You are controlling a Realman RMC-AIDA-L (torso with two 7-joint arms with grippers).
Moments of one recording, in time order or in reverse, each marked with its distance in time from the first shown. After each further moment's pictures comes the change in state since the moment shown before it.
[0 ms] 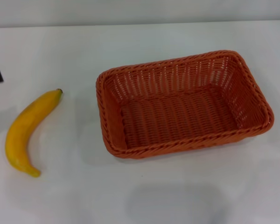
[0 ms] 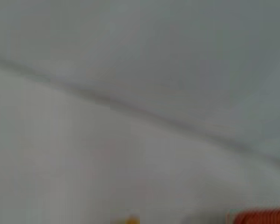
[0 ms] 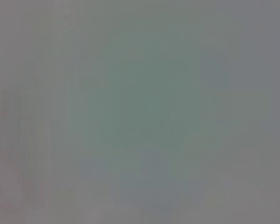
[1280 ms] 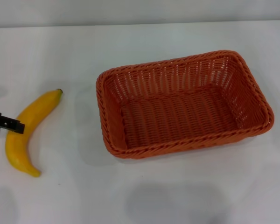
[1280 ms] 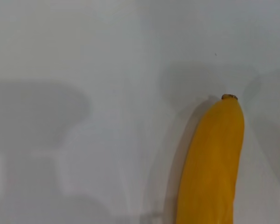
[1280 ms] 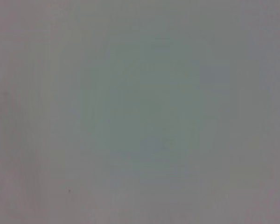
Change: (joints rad) left arm -0.376 0.073 -0.003 0.492 0.610 0.030 0.207; right arm -0.011 0.043 -0.024 0.088 0.070 -0.078 -0.061
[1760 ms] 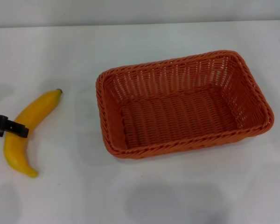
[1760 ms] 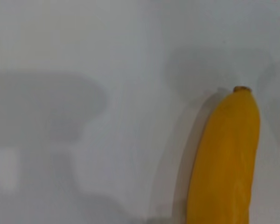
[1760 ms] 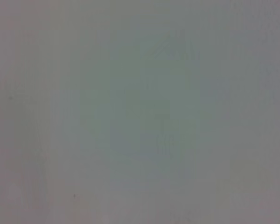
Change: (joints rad) left arm -0.030 0.001 0.034 0.079 0.042 0.068 0.001; right arm 0.005 0.006 -0.007 0.002 0.013 -0.005 0.001
